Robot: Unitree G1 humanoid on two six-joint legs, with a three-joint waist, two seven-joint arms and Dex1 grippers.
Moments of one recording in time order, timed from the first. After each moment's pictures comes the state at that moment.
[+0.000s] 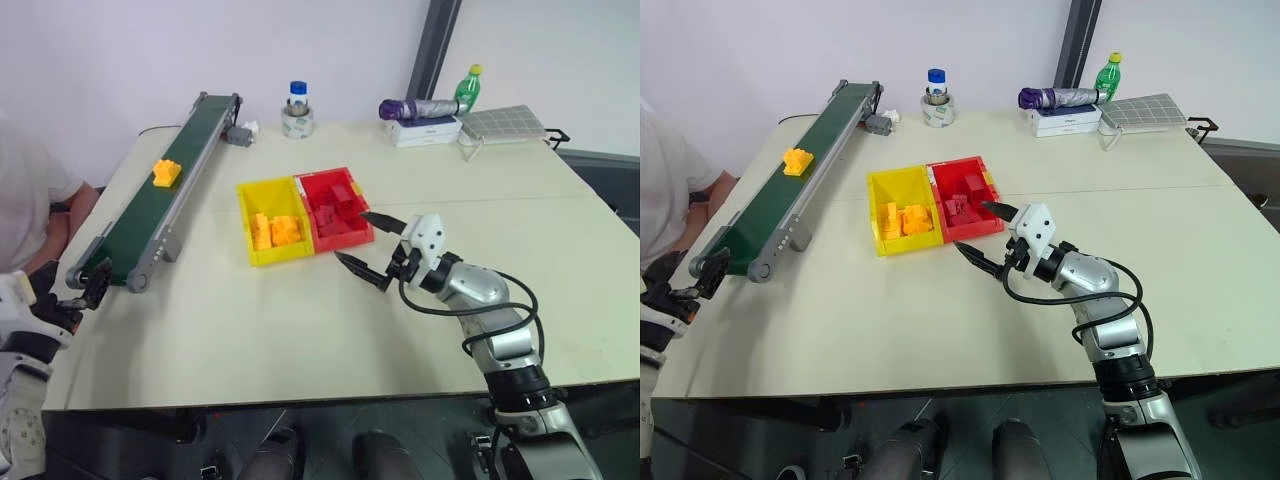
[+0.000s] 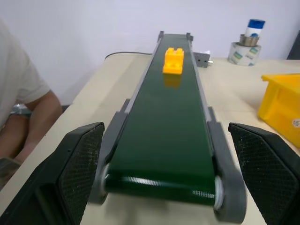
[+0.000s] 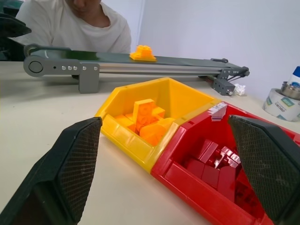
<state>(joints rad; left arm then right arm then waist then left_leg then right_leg) 0.05 0.53 0.65 -0.14 -0.59 0.25 -0.45 -0.44 -0.38 0.05 -0.01 0.29 0.05 0.81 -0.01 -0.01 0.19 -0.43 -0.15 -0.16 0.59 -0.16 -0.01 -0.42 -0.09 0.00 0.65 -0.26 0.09</state>
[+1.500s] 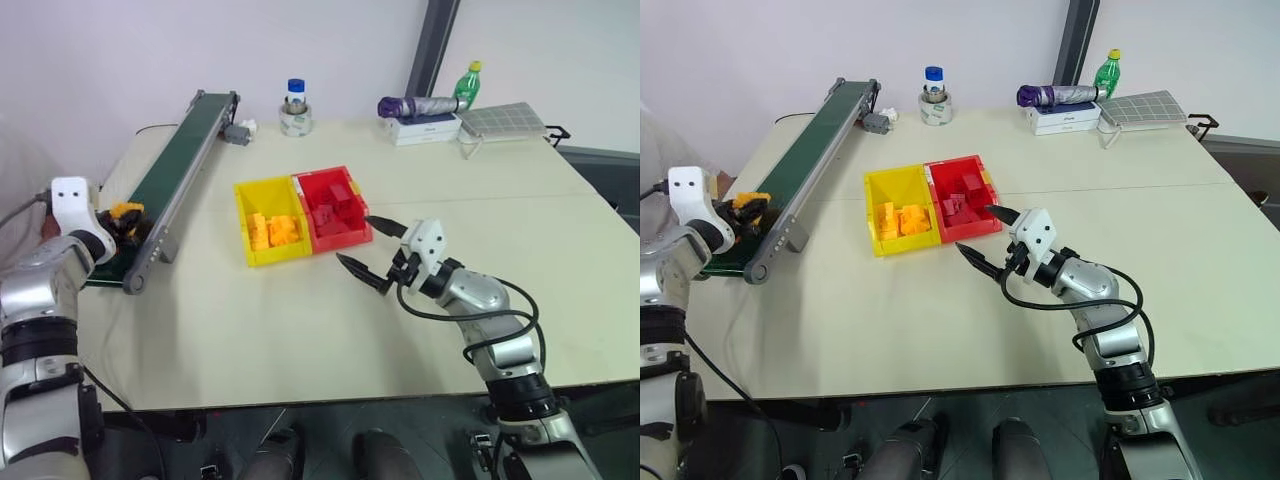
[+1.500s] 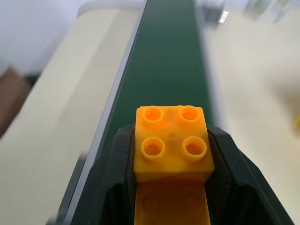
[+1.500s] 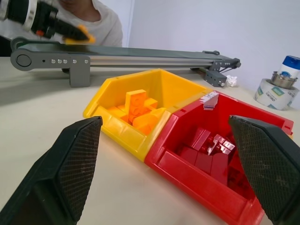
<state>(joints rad) -0.65 0.71 0.38 0.43 -0.38 0.49 -0.42 -0.41 -0.39 0.06 -0.05 0.28 0.06 0.76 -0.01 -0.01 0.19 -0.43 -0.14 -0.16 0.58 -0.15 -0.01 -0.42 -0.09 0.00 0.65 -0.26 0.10</state>
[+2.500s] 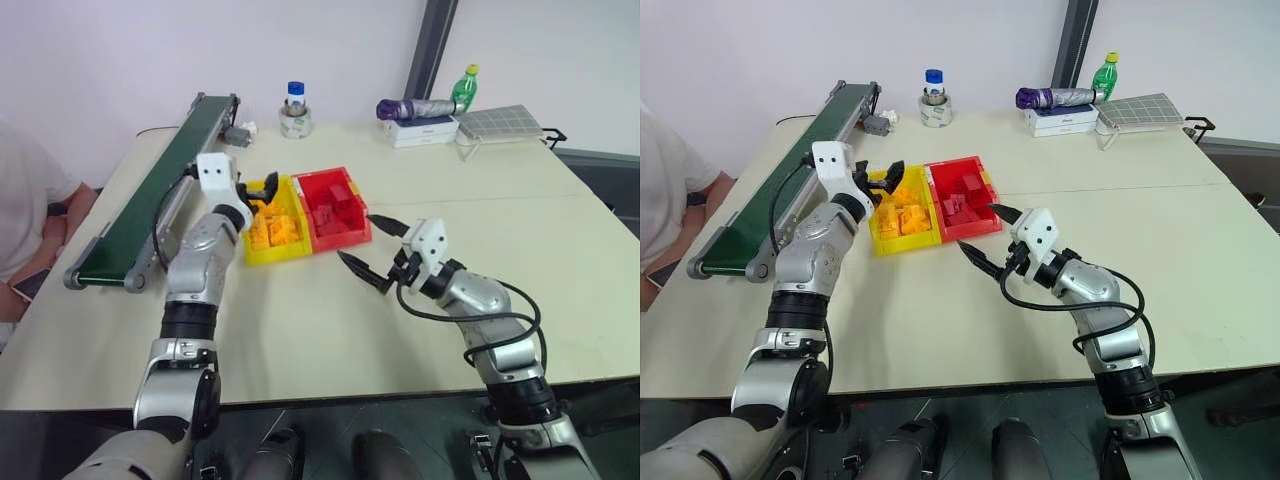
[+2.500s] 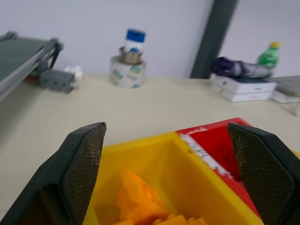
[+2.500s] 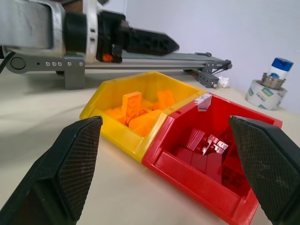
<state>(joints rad) -0.76 0.22 0.17 0.29 -0.32 0.31 -0.25 -0.39 -0.39 0.06 -0.08 0.28 0.08 0.71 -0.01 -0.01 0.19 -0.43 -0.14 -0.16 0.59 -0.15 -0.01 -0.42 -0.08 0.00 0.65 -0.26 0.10</state>
